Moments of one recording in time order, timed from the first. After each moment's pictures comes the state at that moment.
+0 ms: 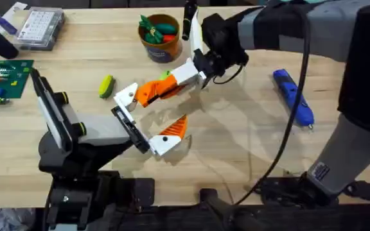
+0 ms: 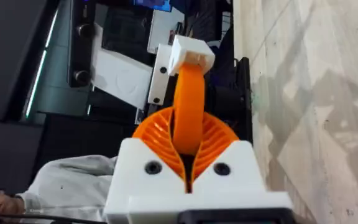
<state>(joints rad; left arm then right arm) -0.02 0.00 0.01 -0.08 0.89 -0.01 0.53 2.03 1.39 -0.87 -1.53 -0.19</state>
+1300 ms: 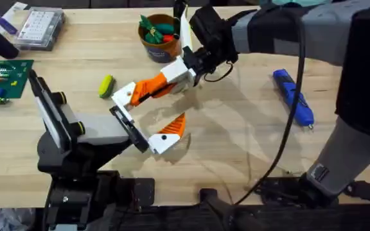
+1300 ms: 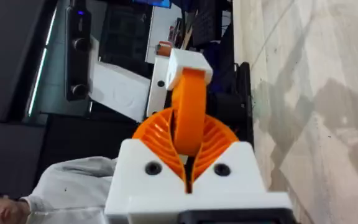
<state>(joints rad) -0.01 0.00 0.01 -0.08 0.89 -0.01 0.57 2.03 1.39 -0.60 -1.51 0.10</state>
